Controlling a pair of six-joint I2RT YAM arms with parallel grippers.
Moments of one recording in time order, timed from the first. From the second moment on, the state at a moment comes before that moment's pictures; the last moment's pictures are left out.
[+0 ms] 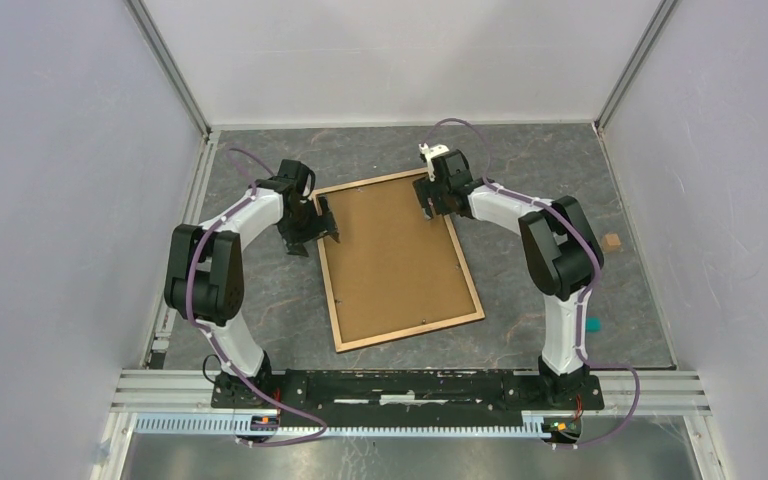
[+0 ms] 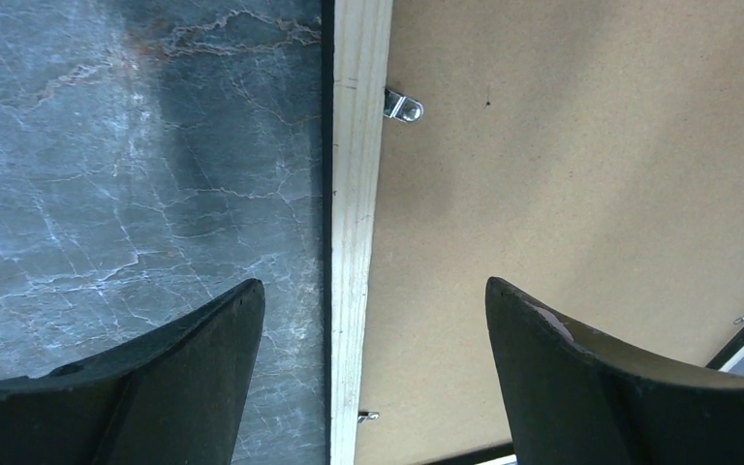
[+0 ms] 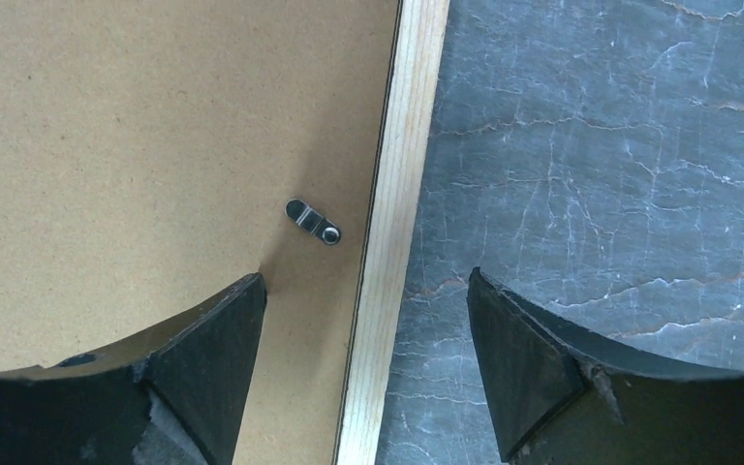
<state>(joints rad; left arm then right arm) -0.20 1.76 1.19 -0.69 0.13 -0.55 0.47 2.03 1.37 -0.18 0.16 0.00</state>
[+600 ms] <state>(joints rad) -0.20 1.76 1.19 -0.68 0.16 -0.55 0.45 2.07 1.41 -0.15 0.13 0.04</state>
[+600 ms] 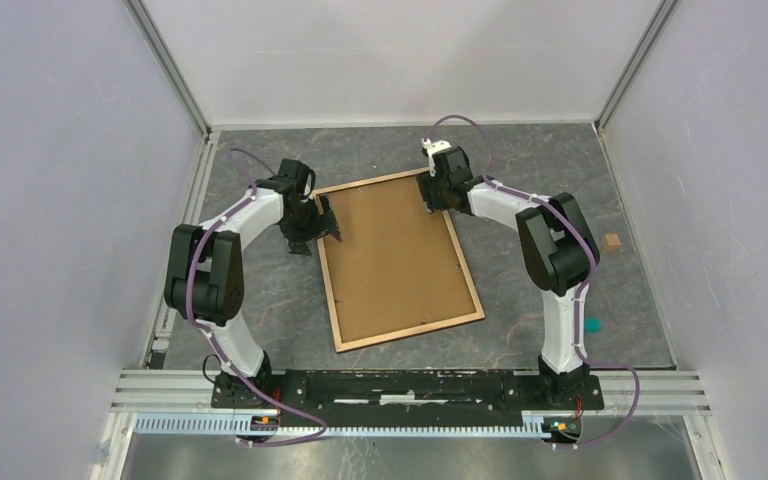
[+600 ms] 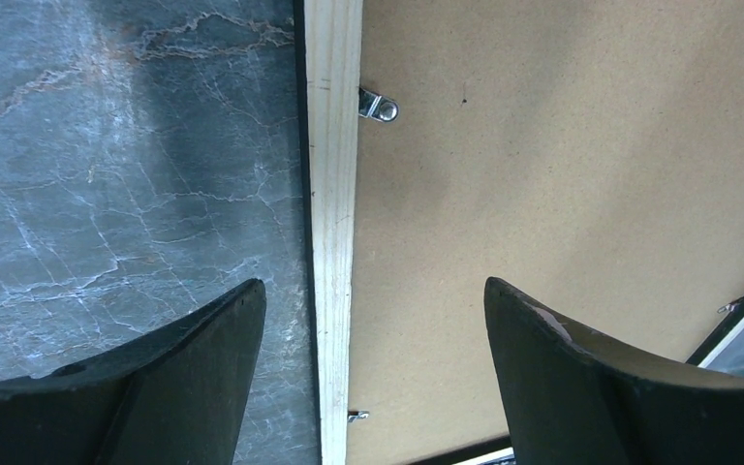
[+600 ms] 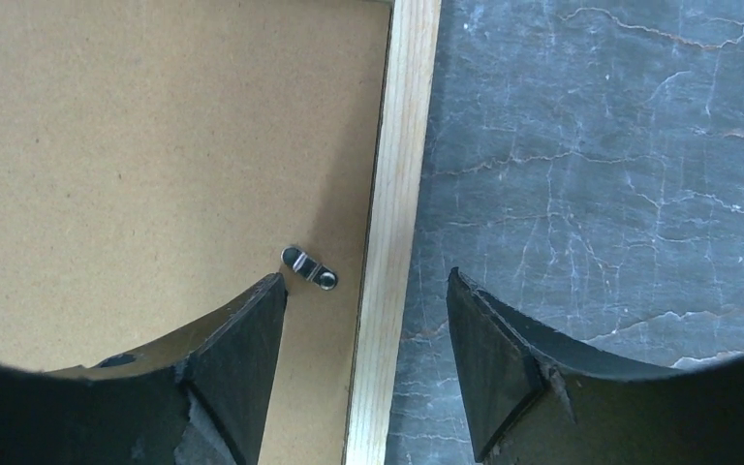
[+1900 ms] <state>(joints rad) -0.20 1.77 1.19 -0.68 0.13 -0.55 0.43 2.01 1.39 -0.19 0.10 0.13</state>
